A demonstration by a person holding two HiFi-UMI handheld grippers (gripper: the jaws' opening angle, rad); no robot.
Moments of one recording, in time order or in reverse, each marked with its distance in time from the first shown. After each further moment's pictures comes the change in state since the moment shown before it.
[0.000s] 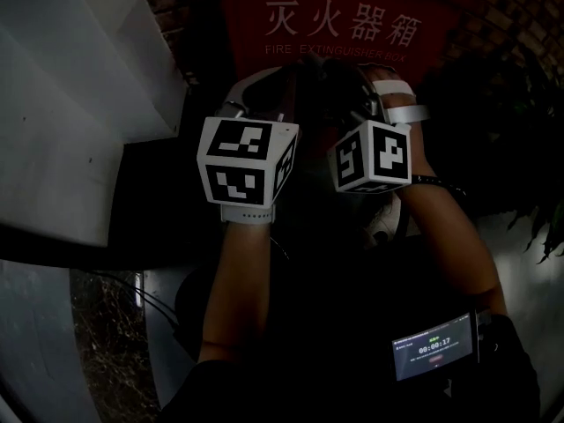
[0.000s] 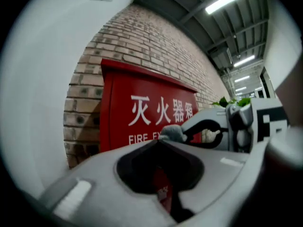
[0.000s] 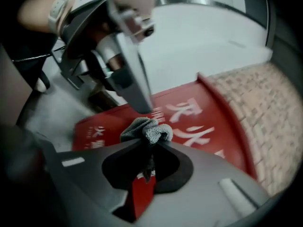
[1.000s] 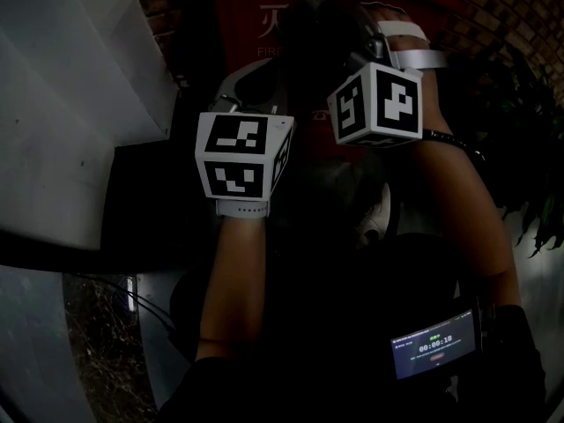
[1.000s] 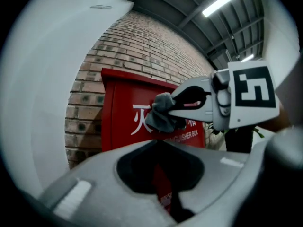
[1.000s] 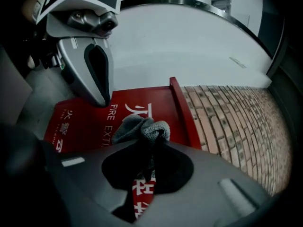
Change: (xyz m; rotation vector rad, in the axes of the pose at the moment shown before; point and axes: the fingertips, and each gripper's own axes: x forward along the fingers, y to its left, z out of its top) left arm 0.001 0.005 0.016 0.018 -0.059 0.028; right arm 0.000 -0.096 0.014 -0.185 0.041 -0.151
